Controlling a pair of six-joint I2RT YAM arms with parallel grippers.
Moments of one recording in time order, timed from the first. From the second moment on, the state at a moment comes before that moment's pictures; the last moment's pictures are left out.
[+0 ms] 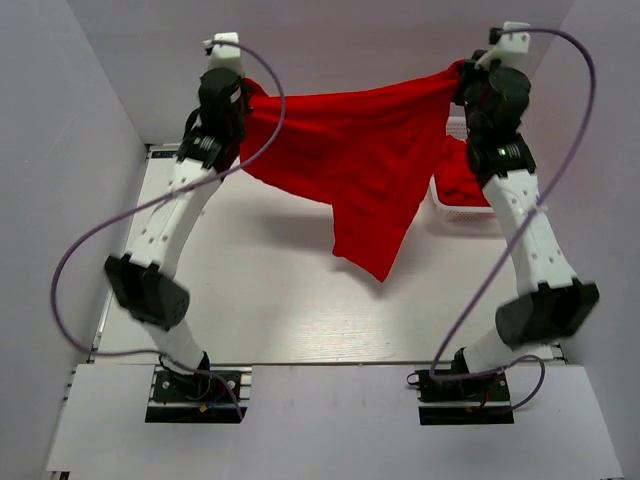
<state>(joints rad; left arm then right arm) -0.35 1.67 1.85 -0.21 -0.51 0.01 0.20 1.51 1.71 -0.04 0.24 0.04</state>
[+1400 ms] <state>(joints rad) -0.23 1.49 1.04 -0.55 -0.51 -0.62 0.19 1.40 0.99 -0.20 -0.06 0.23</state>
